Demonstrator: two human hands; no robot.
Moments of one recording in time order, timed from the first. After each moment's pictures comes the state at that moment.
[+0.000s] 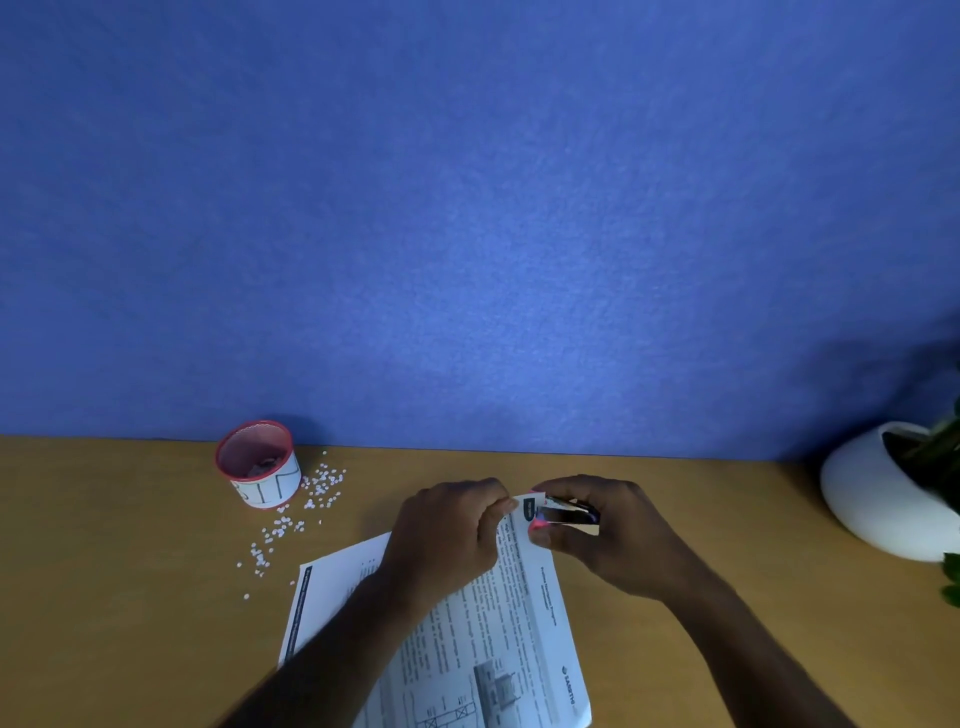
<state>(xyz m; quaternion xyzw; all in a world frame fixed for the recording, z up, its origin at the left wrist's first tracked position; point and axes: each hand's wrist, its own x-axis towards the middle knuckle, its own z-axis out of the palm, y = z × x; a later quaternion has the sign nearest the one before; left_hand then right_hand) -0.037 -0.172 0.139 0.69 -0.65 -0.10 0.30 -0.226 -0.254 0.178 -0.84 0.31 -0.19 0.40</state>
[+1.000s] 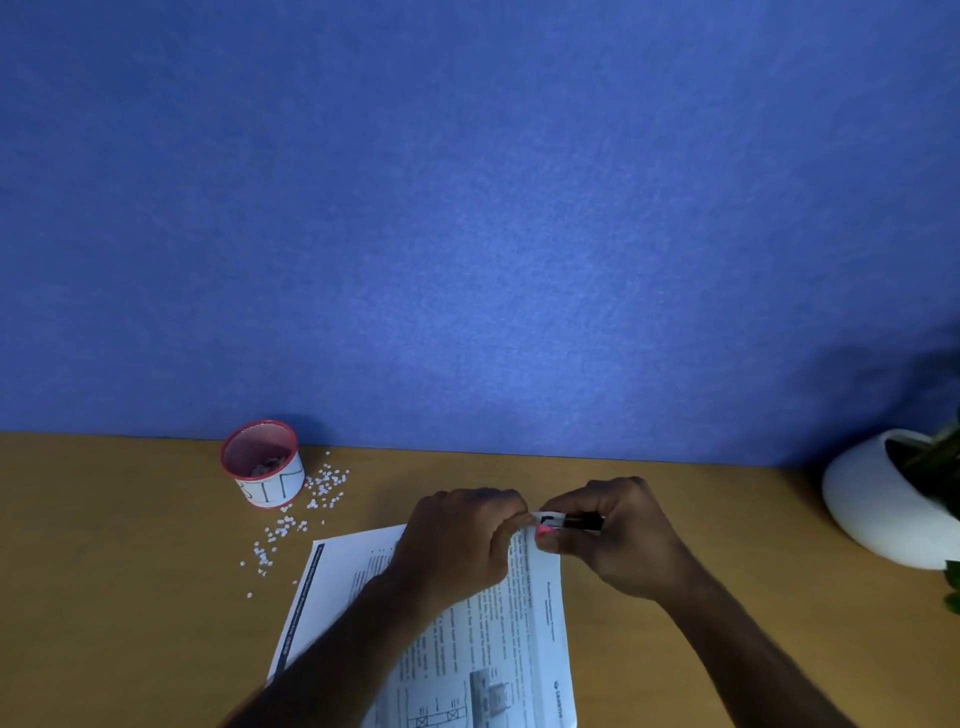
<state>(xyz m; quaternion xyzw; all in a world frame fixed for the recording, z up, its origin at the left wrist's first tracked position) -0.040 -0.169 0.141 0.62 -0.71 -0.08 0.32 -0.226 -0.258 0.170 -0.87 0.28 -0.23 0.35</state>
